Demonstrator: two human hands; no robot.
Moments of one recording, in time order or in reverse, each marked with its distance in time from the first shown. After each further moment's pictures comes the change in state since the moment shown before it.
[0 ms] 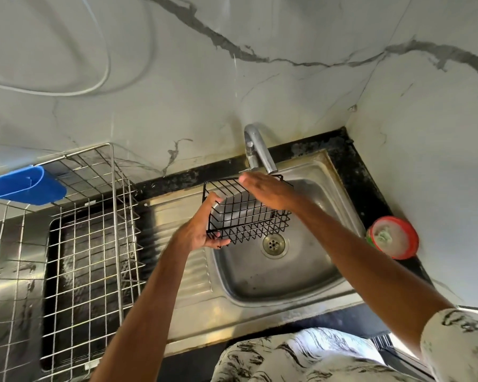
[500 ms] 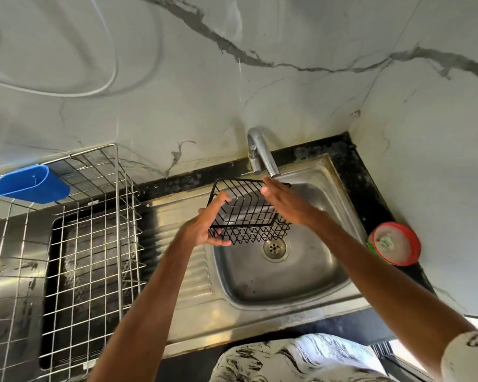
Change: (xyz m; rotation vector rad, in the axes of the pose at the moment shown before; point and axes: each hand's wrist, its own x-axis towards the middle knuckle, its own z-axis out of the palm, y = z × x) left_hand -0.003 0.009 0.008 0.098 -0.014 0.109; right_hand -0.027 0.034 0.009 -0.003 0.136 0.044
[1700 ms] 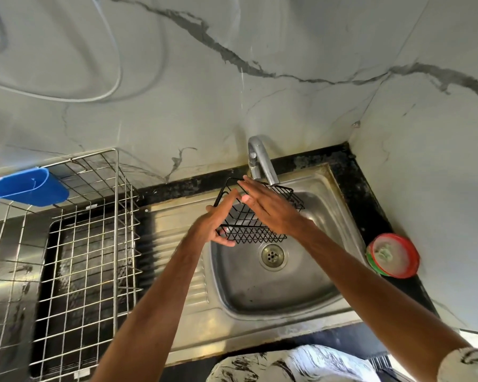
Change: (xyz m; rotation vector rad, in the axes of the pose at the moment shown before) left_hand 0.010 0.023 0.025 0.117 0.049 0.037; right_hand 0.006 -0.033 0.005 -0.088 0.083 -0.244
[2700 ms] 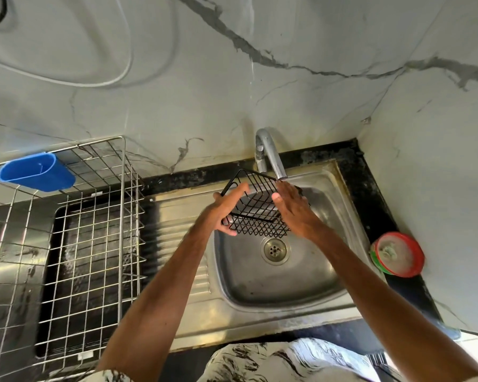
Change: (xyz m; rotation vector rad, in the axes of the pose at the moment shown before) left_hand 0.008 0.002 0.003 0.115 0.026 0.034; right_hand -0.029 0.034 0.012 0.106 -0.008 0.317
